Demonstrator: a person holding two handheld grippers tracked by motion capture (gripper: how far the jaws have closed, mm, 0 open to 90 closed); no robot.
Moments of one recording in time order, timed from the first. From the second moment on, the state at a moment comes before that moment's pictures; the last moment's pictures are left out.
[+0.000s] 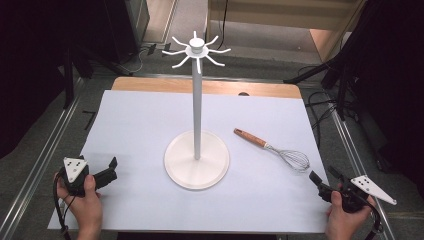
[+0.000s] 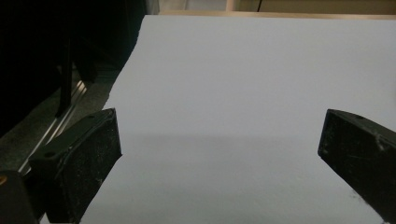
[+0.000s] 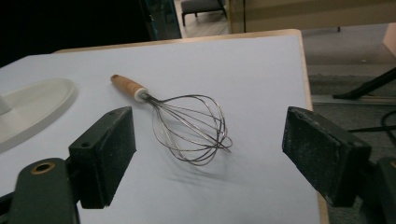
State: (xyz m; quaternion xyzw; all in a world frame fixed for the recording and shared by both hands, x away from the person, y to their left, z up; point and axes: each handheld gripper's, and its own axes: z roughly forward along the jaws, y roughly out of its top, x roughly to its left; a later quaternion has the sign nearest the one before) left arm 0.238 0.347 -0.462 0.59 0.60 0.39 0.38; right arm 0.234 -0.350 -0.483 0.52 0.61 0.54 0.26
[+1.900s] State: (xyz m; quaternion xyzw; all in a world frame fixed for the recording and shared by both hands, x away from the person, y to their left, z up) left arm 0.240 0.336 -0.463 0.62 0.57 0.41 0.34; right arm 0.293 -0.241 -0.437 0.37 0.82 0.33 0.28
